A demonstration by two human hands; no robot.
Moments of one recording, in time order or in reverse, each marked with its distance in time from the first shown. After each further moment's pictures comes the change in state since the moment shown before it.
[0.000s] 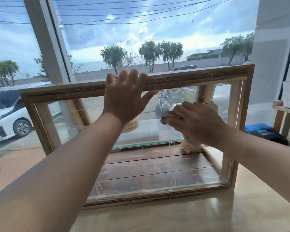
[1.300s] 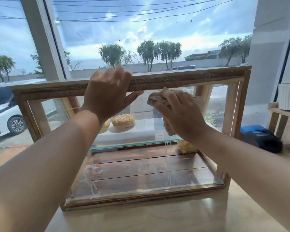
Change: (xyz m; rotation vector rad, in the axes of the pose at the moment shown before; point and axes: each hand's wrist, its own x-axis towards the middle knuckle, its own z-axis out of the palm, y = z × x) left_hand -0.004 -0.033 -0.003 0.005 -0.042 0.122; right_hand 0.032 -0.014 0.016 -0.080 0.165 0.191
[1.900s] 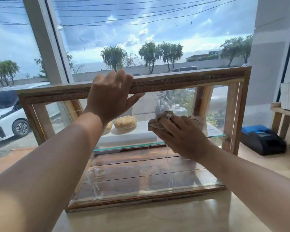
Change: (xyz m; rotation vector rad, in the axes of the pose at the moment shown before) left_hand -0.001 0.001 0.002 0.033 0.010 0.006; right_hand -0.055 -0.018 0.009 0.034 -0.079 -0.182
